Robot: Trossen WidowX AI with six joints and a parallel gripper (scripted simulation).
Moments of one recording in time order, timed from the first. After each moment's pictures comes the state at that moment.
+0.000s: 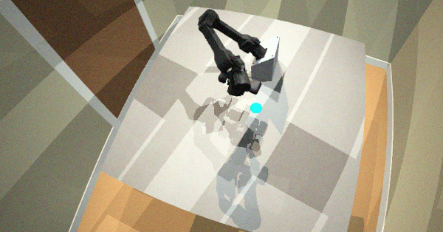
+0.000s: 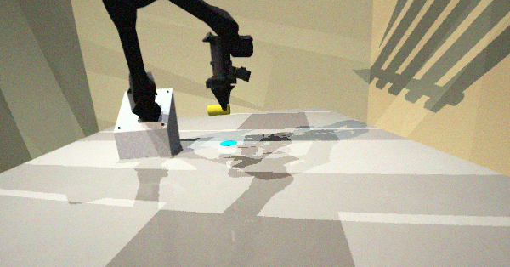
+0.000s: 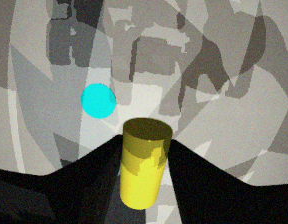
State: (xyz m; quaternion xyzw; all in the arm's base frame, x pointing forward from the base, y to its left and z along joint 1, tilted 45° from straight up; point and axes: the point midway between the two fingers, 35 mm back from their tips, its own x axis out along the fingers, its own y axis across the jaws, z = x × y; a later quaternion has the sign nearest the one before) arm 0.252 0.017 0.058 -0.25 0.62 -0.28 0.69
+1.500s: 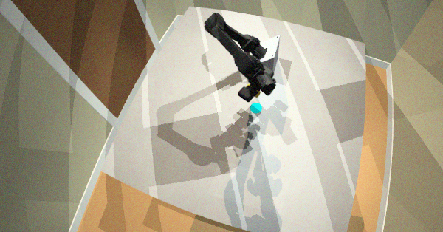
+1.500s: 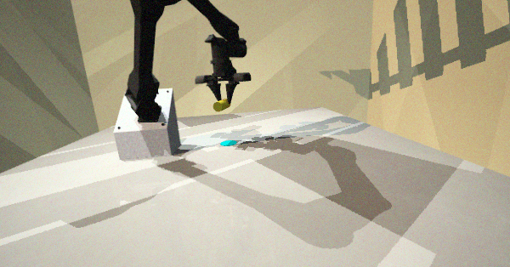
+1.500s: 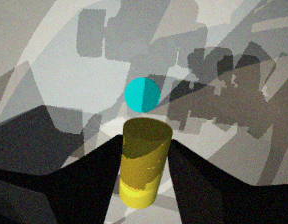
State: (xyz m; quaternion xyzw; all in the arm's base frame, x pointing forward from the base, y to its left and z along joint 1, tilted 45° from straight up) arm 0.242 0.077 0.011 -0.61 0.67 0.15 0.40
